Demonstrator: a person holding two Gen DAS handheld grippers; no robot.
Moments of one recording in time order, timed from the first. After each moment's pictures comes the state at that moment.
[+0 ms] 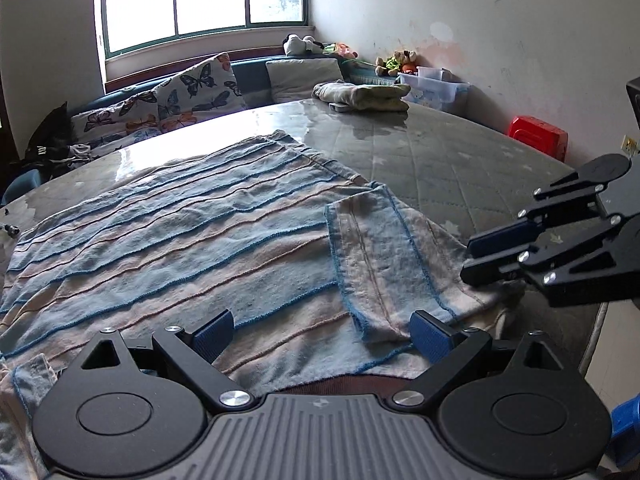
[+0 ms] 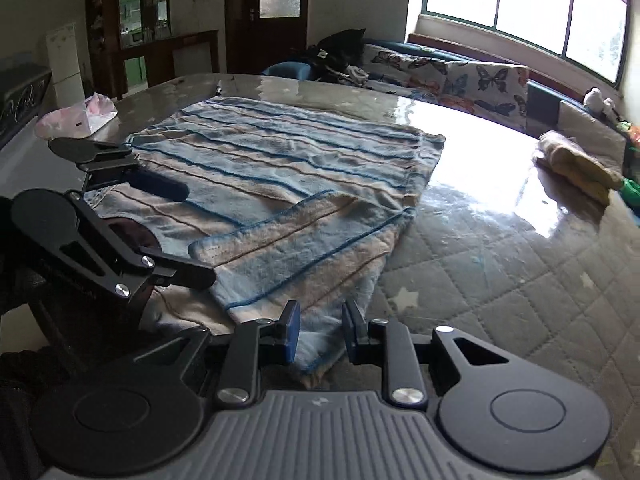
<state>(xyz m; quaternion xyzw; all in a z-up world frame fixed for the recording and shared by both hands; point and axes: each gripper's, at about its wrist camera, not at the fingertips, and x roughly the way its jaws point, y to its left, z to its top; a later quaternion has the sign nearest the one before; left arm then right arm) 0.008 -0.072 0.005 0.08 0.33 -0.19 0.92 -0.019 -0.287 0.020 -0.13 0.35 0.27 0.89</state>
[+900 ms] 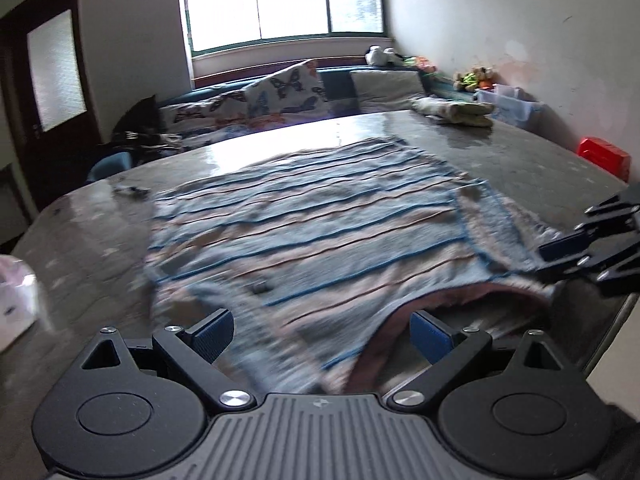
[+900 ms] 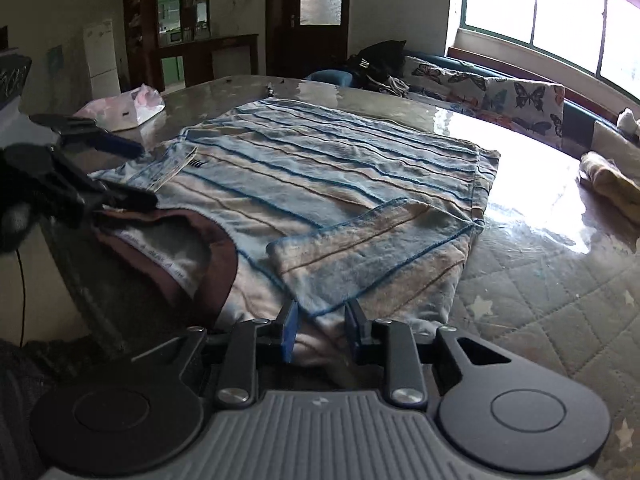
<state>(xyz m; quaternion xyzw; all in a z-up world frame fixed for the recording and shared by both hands) -0.061 0.031 0.027 0.08 0.31 -0.07 0.94 -0.043 -0.257 0.012 -0.14 0.33 0.33 0.87</state>
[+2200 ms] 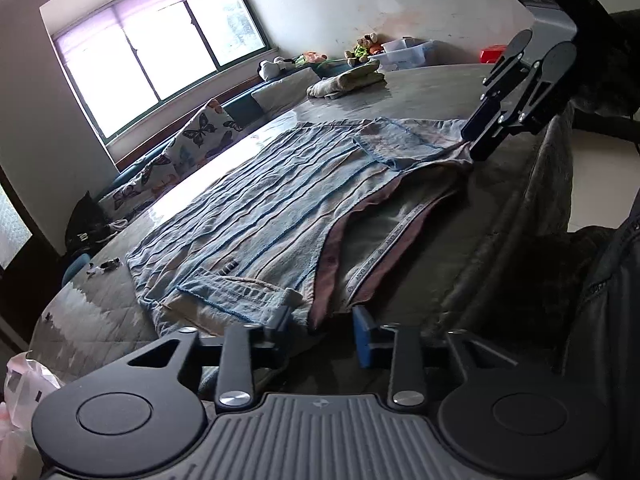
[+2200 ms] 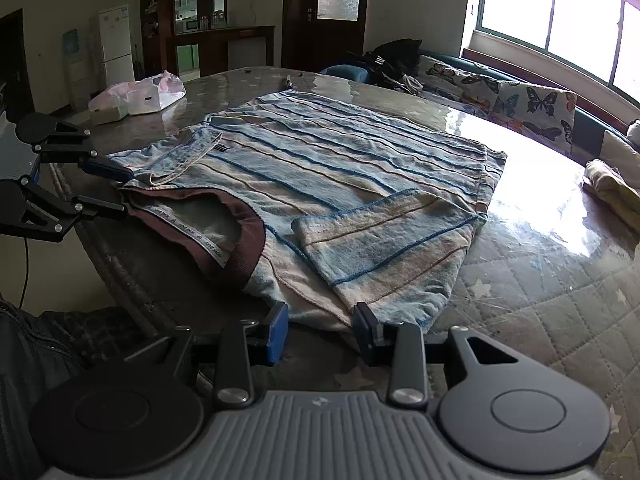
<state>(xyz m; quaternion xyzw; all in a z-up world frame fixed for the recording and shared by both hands) -0.126 0.027 0.000 0.26 0.26 -0.19 0.91 -0.063 -0.265 0.018 -0.16 0.34 0.35 0.86</state>
